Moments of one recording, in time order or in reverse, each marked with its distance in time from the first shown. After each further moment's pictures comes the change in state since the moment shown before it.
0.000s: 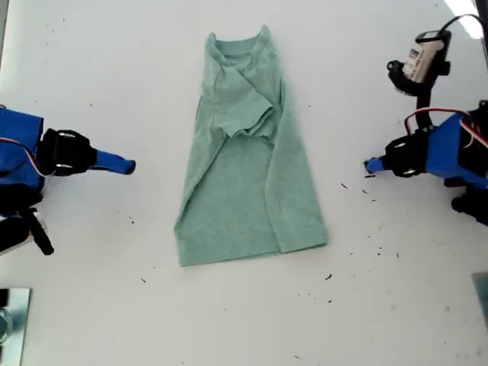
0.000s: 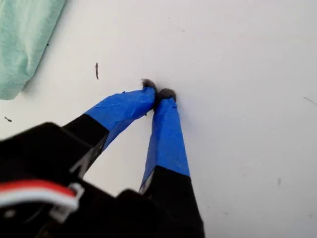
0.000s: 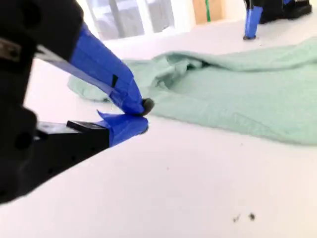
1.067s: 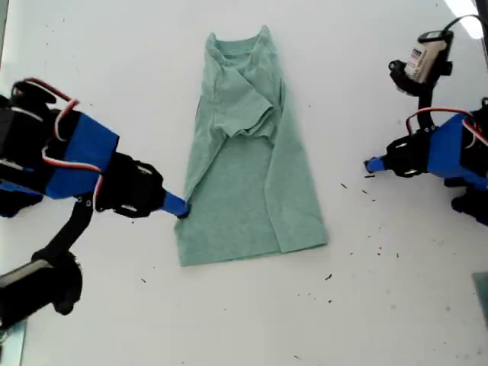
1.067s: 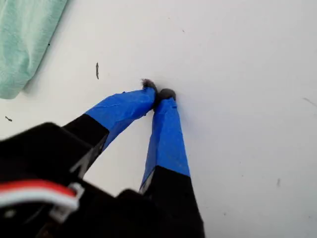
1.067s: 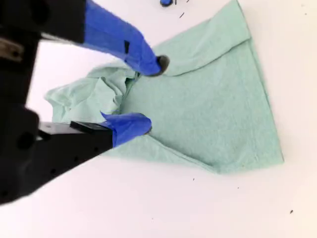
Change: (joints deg) arm 0 13.1 -92.6 -105.0 34.0 -0.3; arm 1 0.2 2.8 1.3 0.8 -0.4
